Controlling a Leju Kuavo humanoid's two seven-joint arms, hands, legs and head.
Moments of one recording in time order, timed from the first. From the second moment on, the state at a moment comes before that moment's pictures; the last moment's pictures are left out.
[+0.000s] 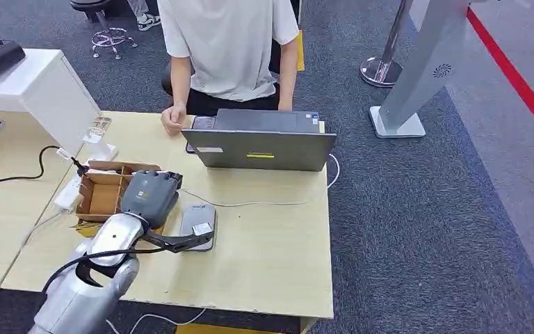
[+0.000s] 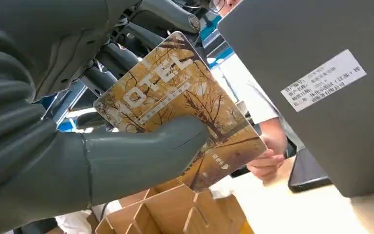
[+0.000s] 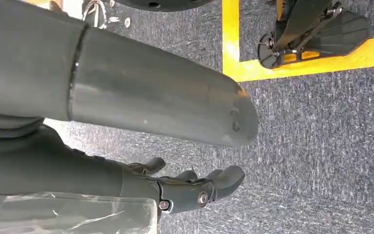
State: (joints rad) left arm -0.29 0.19 -0.42 -1.50 -1.52 0.03 0.16; right arm -0.04 0.21 -0.85 -0.20 0.96 -0.23 0.02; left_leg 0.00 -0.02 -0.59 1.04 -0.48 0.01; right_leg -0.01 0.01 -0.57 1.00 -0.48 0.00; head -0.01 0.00
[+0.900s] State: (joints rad) left arm -0.27 0.17 -0.58 -1.40 -1.51 0.00 0.12; right arm -0.04 0.21 -0.85 -0.20 0.99 -0.22 0.03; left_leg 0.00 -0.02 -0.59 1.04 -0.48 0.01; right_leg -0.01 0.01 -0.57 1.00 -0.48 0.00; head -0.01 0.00
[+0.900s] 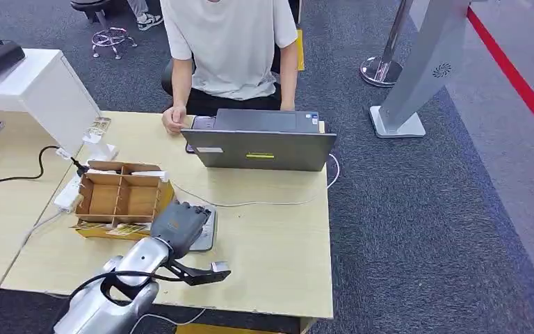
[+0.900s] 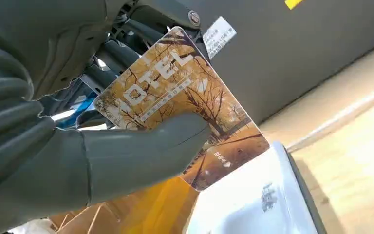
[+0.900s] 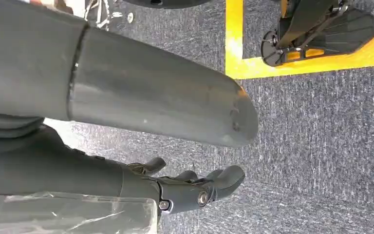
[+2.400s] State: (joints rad) left arm -0.36 0.13 -0.54 -1.30 -1.55 0.16 0.19; right arm -0.04 0.21 -0.87 -0.20 1.02 -0.21 0.05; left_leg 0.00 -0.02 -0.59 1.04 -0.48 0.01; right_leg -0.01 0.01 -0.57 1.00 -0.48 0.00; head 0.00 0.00
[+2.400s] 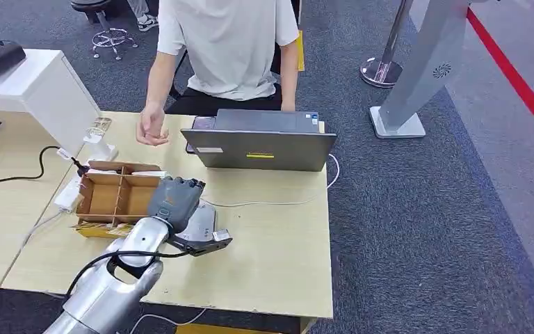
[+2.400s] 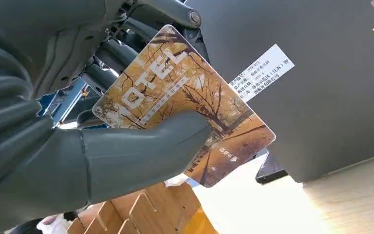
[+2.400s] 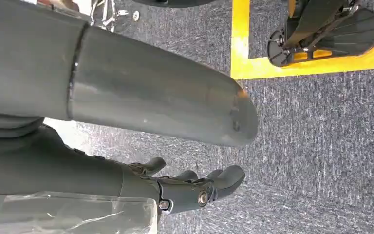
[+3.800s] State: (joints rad) left arm -0.66 0.24 -0.15 -0.90 -1.55 0.52 0.10; right arm -0.05 0.21 -0.85 -0.20 1.11 -0.17 0.08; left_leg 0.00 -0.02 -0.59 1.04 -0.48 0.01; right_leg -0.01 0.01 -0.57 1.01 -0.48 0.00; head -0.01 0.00
